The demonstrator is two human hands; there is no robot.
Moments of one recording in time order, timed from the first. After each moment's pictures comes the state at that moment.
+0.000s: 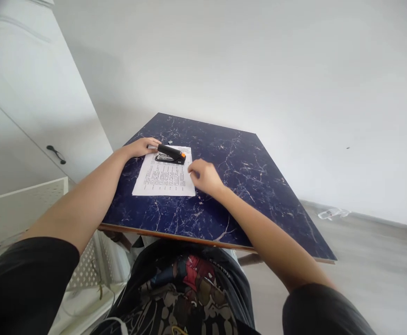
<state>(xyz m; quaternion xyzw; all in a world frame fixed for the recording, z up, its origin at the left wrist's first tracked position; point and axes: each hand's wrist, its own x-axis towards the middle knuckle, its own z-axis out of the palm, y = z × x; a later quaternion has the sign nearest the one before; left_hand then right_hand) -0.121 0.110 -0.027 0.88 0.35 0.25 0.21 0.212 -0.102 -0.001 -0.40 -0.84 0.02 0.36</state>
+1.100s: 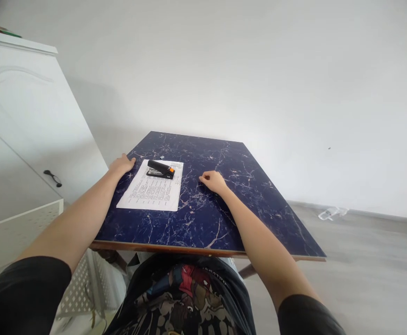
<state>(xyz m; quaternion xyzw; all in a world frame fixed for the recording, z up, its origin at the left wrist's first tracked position) -0.133 0.090 -0.009 0.59 0.79 0.16 0.11 0.292 -0.072 -0.015 -0.62 -0.73 0.11 0.26</state>
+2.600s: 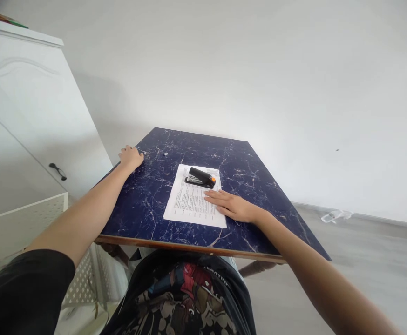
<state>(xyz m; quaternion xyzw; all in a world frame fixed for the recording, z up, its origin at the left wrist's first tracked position) -0.104 0.078 -0.005 0.65 0.73 0.22 0.00 0.339 -0.180 0.005 -0.36 -0.91 0.18 0.10</state>
